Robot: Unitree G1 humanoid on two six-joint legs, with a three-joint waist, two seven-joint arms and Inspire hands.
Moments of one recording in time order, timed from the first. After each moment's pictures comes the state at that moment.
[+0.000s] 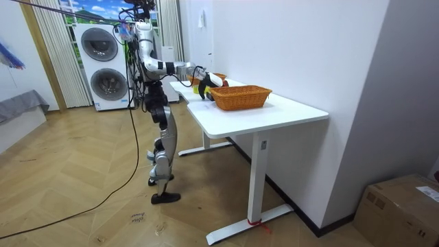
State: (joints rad) left arm 0.21 0.25 0.09 1.09 0.11 0.10 0.18; right arm 0.09 -0.37 0.05 -0.04 -0.62 0.20 0.48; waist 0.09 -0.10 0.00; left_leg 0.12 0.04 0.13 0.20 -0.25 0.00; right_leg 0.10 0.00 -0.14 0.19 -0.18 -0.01
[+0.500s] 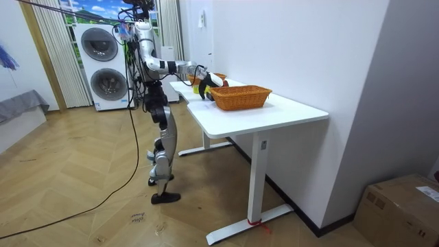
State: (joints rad) left arm 0.21 0.25 0.07 1.08 0.12 0.13 0.15; right arm 0.04 -0.38 0.07 0.01 -0.64 0.24 0.54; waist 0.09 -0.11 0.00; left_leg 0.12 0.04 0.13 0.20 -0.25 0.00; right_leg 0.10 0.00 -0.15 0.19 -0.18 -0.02
